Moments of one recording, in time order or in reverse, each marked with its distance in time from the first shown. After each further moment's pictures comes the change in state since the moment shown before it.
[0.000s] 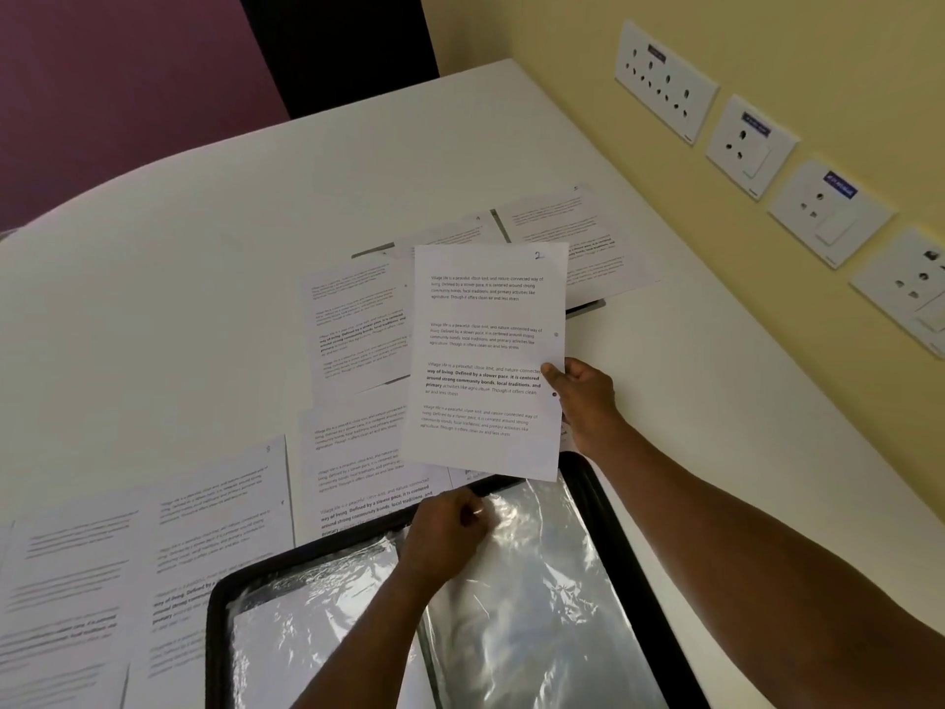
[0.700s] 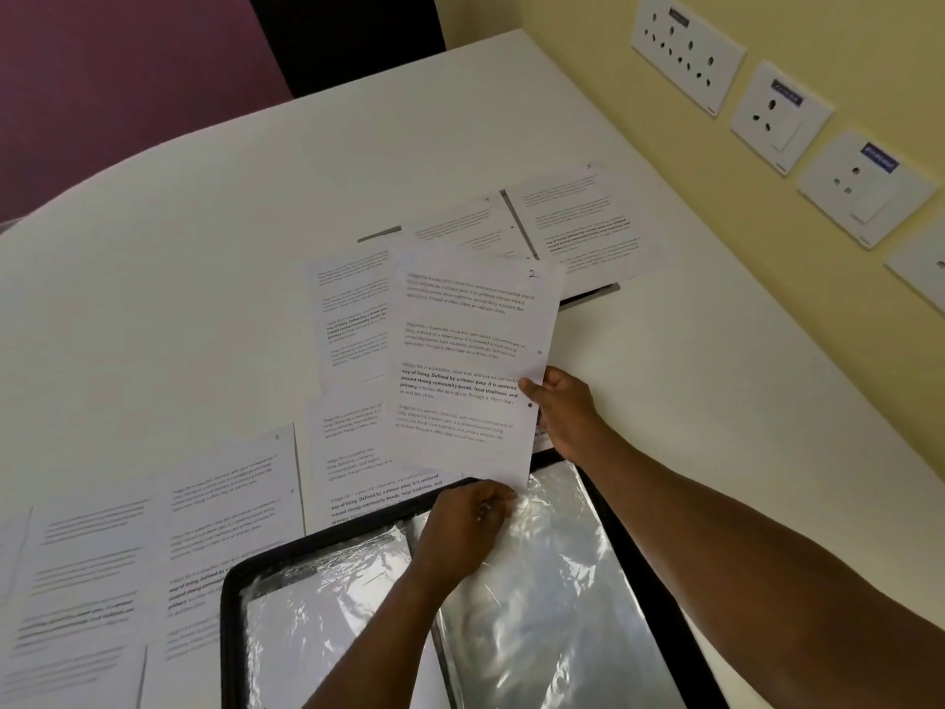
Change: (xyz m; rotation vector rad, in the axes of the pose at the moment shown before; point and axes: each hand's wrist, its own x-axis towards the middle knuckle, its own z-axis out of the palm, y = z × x) left_hand -0.005 0.003 0.008 -0.207 0.031 0.118; right_hand -0.005 0.030 0.025 0.066 -0.164 0.086
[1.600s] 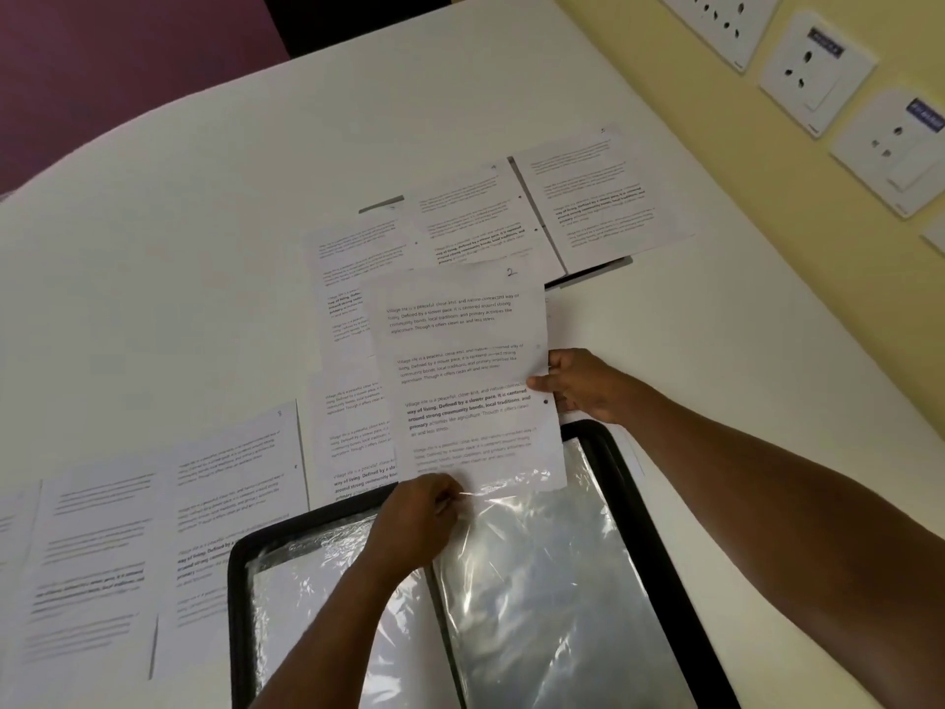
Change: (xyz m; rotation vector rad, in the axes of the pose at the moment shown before) left_hand -0.017 -0.034 -0.039 0.290 -0.076 -0.103; right_hand 0.012 -0.022 -0.027 -0.307 -0.330 0.198
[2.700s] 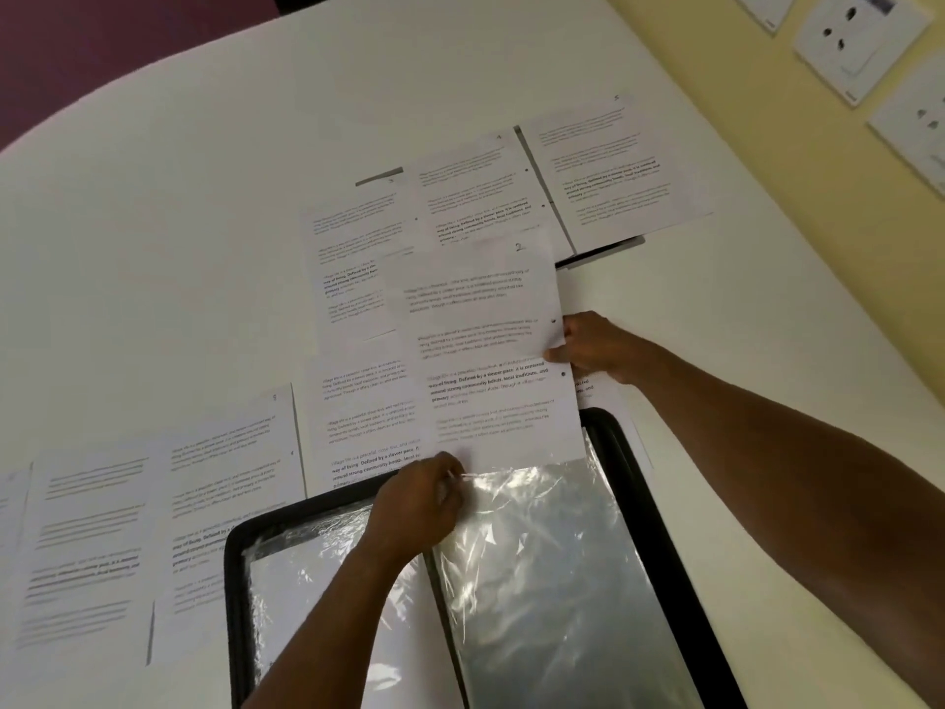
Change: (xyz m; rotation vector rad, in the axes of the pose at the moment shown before) left_hand 0.010 -0.007 0.004 0.092 0.003 0.023; right_hand 0.025 -0.019 -0.019 -0.435 0.062 0.000
